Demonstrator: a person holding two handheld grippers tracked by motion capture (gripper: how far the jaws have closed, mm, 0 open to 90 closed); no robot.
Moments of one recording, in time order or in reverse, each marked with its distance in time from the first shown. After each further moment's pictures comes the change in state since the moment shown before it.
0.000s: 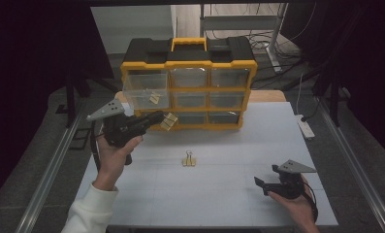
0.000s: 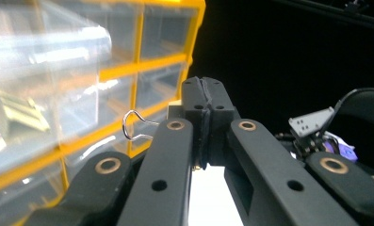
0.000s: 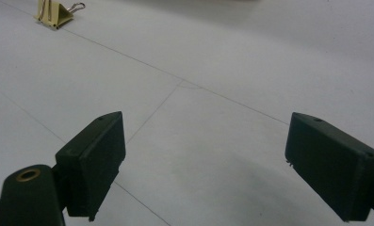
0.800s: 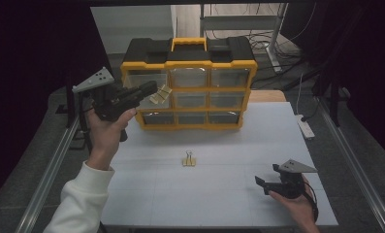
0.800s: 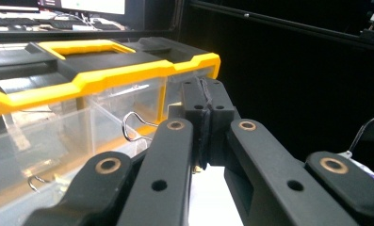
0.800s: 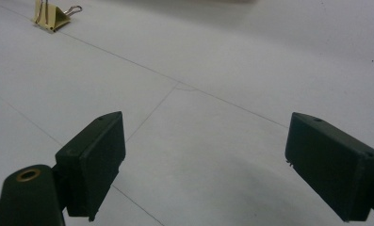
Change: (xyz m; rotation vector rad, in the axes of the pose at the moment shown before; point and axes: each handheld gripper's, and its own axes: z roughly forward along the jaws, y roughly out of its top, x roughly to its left) left arm 0.004 0.060 -0.007 -0.064 0.069 0.034; right arm -0.001 0.001 -0.001 -0.007 -0.015 0.004
